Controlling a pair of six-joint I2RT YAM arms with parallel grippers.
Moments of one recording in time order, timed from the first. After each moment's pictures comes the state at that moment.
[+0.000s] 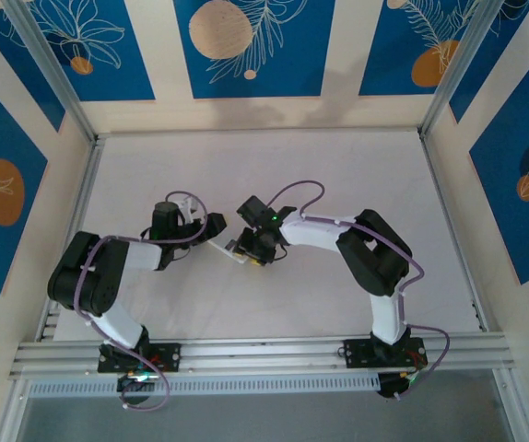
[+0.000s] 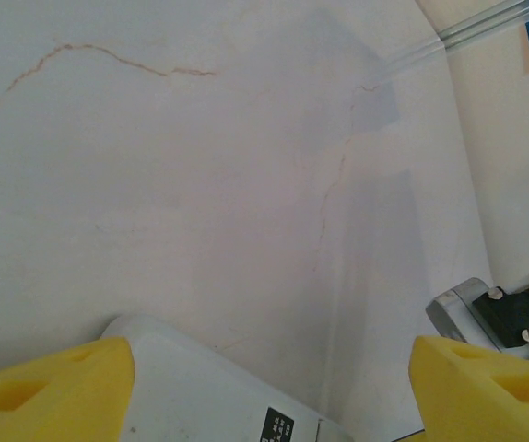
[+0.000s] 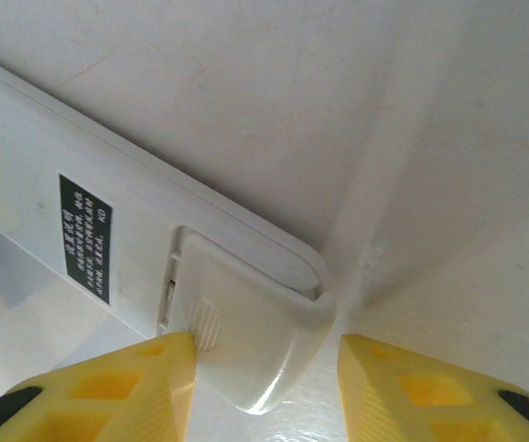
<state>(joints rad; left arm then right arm) -0.26 1.64 0.54 0.54 0.56 -0.73 0.83 1.94 1.26 -0.49 -0.22 1.18</state>
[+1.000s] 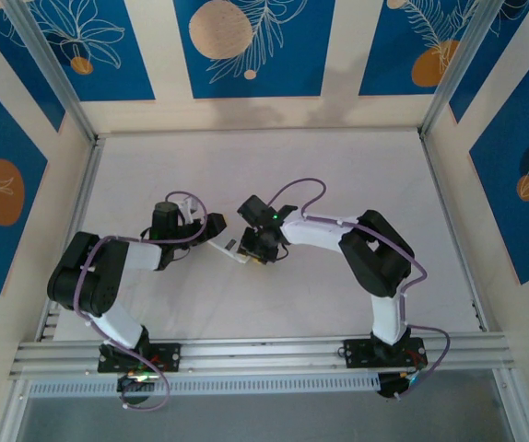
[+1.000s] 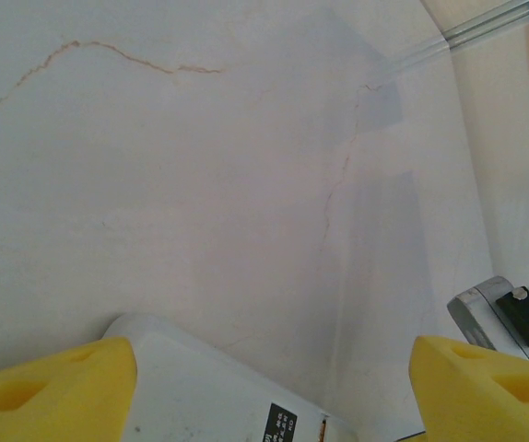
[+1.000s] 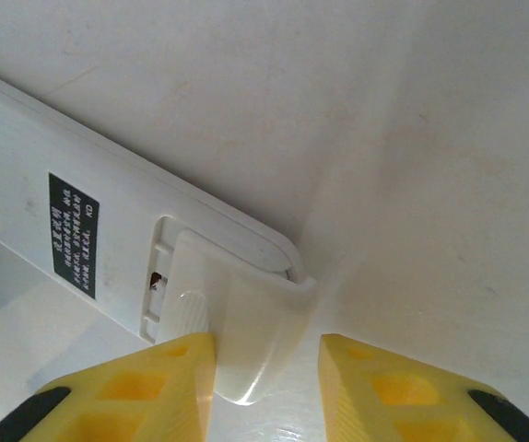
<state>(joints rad) -0.26 1.64 0.54 0.54 0.56 -0.73 0.83 1.93 1.27 -0.53 -0.18 1.15</state>
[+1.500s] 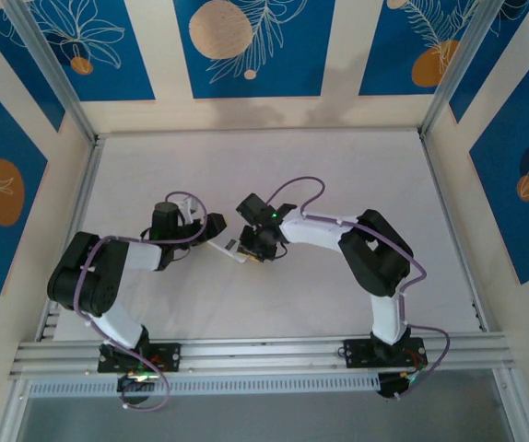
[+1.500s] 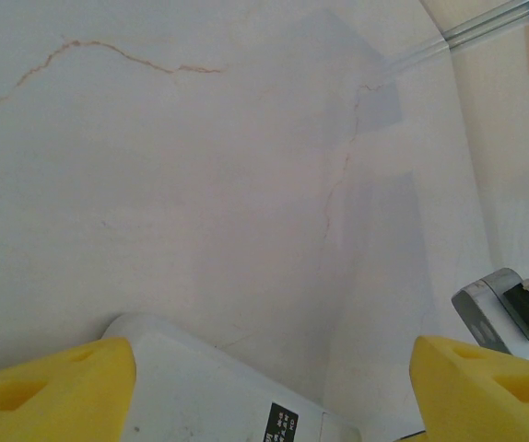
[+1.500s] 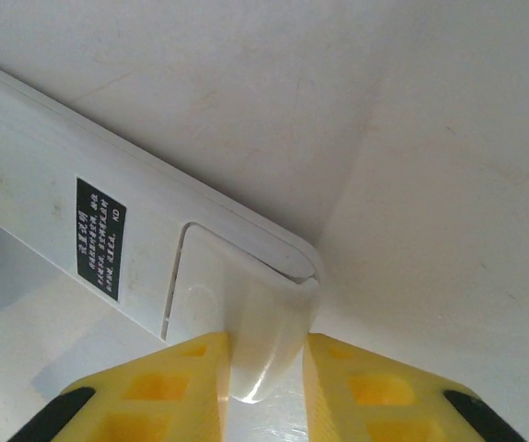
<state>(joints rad) -0.26 1.64 0.53 0.54 0.56 -0.73 0.83 1.94 1.29 -0.55 -0.19 1.14</state>
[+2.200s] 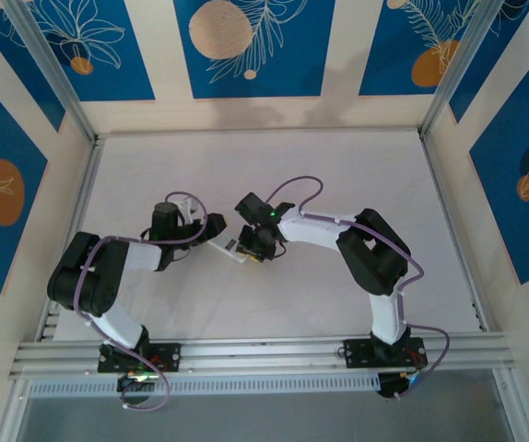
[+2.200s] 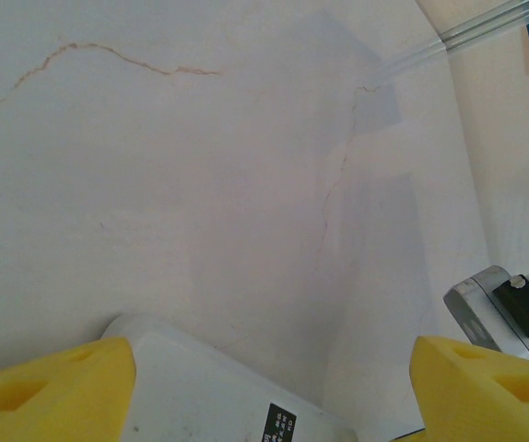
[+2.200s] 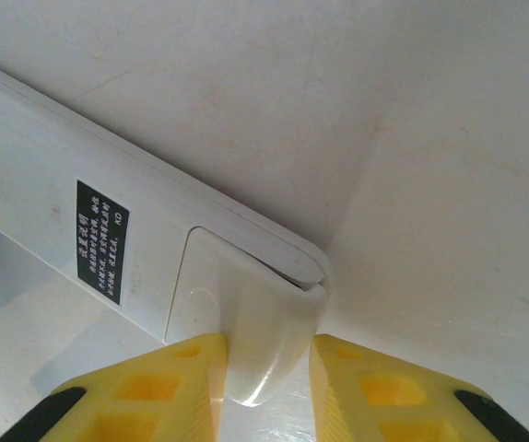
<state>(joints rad) -0.26 1.64 0.53 0.56 0.56 -0.73 0.83 1.95 1.31 -0.56 -0.20 1.14</state>
